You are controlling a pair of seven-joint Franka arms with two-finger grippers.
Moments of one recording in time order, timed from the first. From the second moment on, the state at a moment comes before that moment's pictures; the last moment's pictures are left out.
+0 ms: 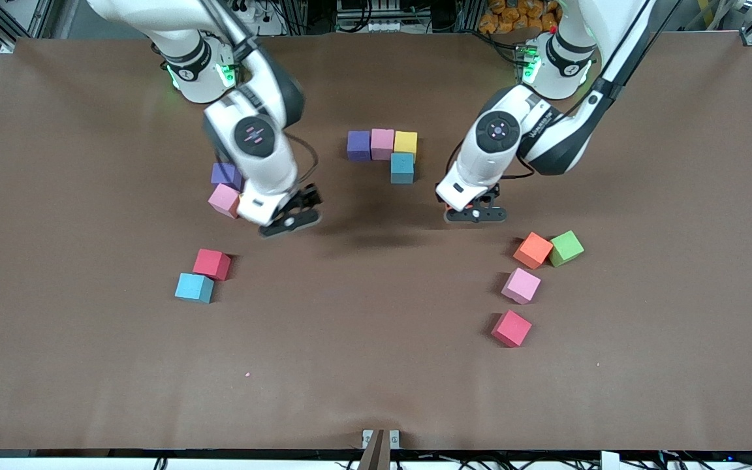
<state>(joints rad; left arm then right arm) -0.07 0.32 -0.60 -2.07 0.16 2.29 -0.75 0.32 0.31 0.21 -1.99 -0.12 2.25 0.20</state>
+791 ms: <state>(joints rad) -0.31 0.52 -0.50 -1.88 0.16 2.28 -0.82 0.07 0.29 0.21 -2.18 -0.01 2.37 -0.22</state>
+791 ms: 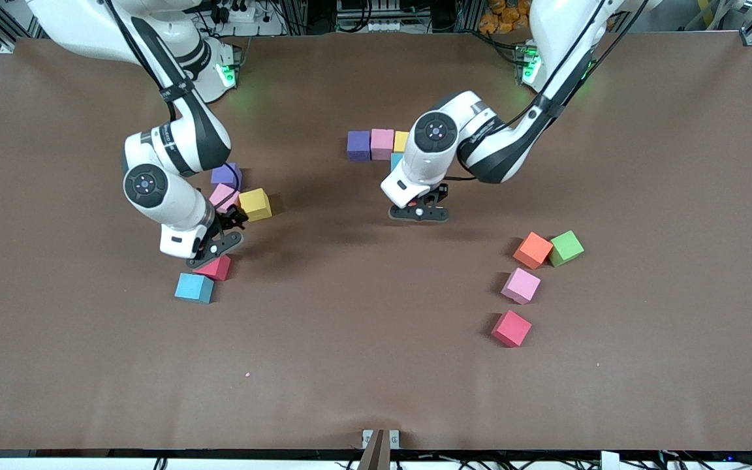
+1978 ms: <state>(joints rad) -0.36 0.57 -0.49 -1.92 0.16 2.32 -0.96 0.07 0.21 0.35 -2.43 0.05 2.57 0.01</state>
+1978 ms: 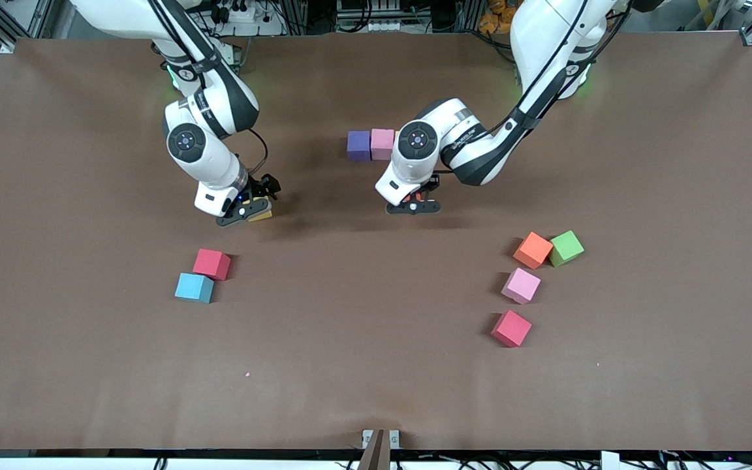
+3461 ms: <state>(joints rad) -0.38 0.56 -0.51 -1.97 0.16 2.36 -0.97 0.05 0.15 0.35 -2.43 0.04 2.50 0.01</state>
